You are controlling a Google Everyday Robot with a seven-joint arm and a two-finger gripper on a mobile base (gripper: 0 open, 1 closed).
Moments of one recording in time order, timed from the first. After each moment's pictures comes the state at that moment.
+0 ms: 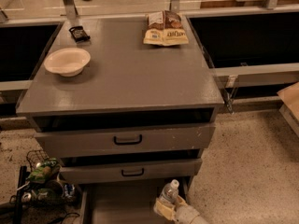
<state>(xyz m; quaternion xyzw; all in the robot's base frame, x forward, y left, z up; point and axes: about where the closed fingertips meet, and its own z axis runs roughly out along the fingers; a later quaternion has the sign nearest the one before) 0.433 -0.083 0.354 -0.11 0.80 0.31 0.51</state>
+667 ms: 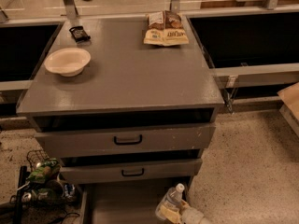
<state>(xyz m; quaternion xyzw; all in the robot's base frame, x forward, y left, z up) 0.424 -0.090 0.334 -0.13 0.76 0.39 0.50</state>
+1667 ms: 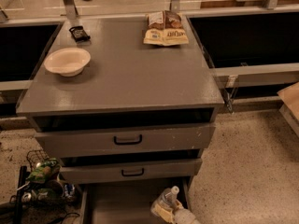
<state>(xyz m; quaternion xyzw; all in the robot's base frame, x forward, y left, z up) 0.444 -0.076 0.286 -0.11 0.75 0.37 0.54</state>
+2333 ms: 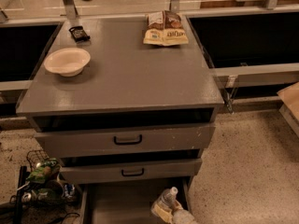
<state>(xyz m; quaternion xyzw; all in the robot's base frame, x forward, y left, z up) 0.446 -0.076 0.274 -0.11 0.75 0.35 0.55</state>
